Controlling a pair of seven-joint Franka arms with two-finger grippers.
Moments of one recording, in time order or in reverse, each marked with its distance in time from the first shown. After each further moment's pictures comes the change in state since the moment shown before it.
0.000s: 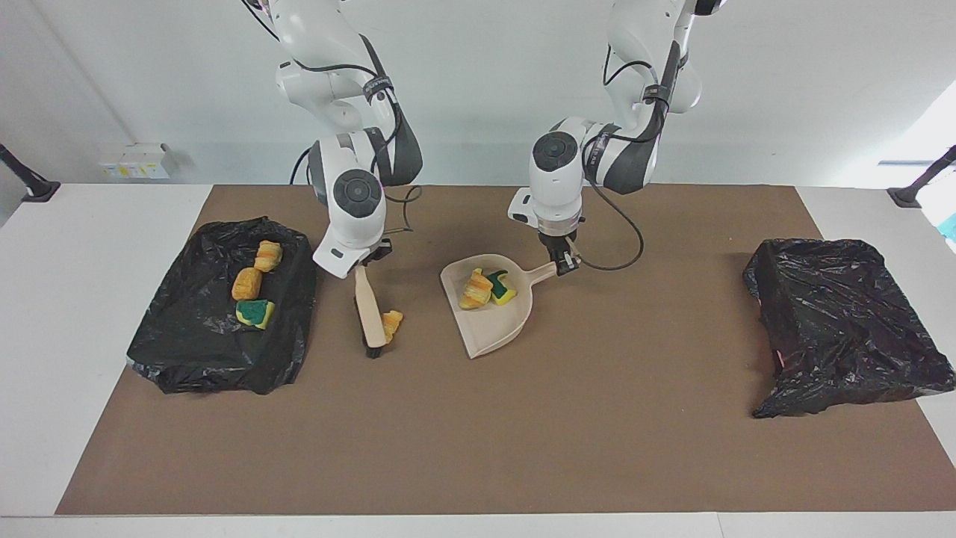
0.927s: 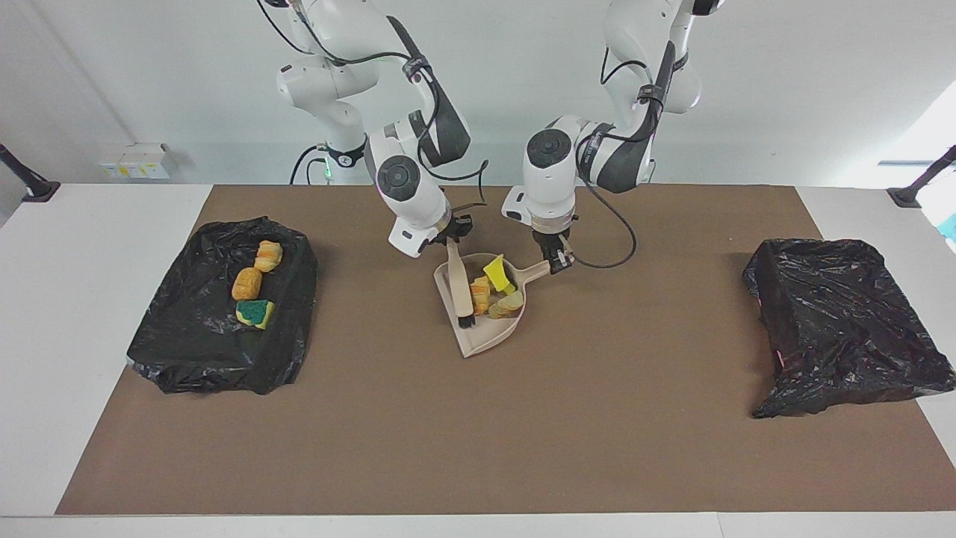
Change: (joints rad) left arm 0.006 0.004 -0.003 -0.003 -0.065 0.028 0.023; right arm 0.178 -0.045 0.000 -0.079 0.413 0.151 0.104
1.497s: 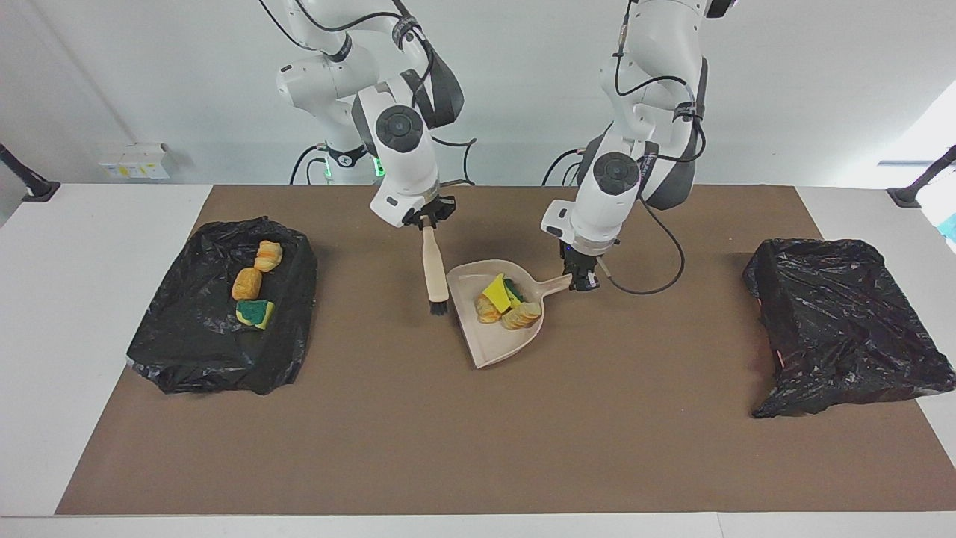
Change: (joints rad) left arm 0.149 0.012 0.007 0.001 -0.131 0.062 0.281; right arm 0.000 -0.144 -0.002 0.026 -0.239 -0.166 0.144
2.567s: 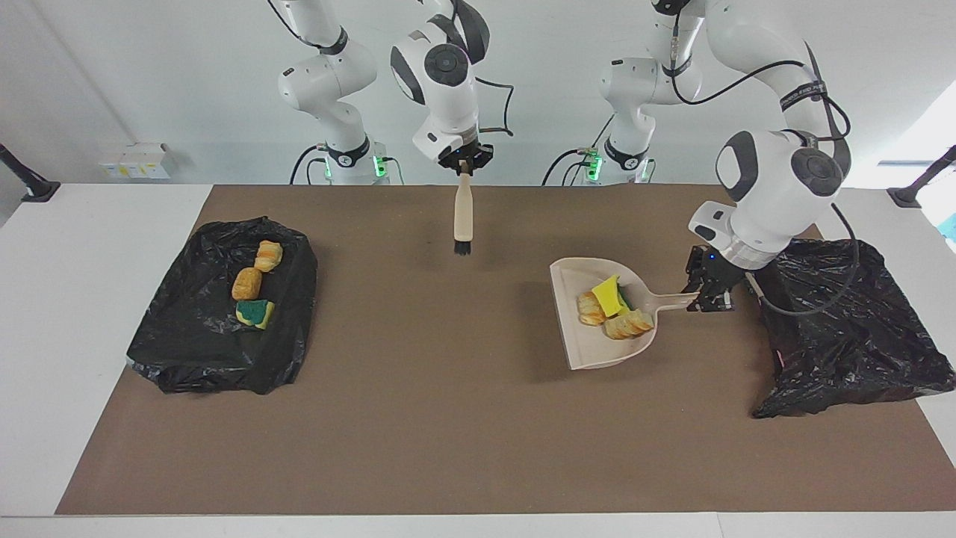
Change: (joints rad) left arm 0.405 0.011 0.010 0.209 -0.023 -0.158 0.661; right arm 0.207 -0.146 0.059 -0.190 0.174 0.082 0.331
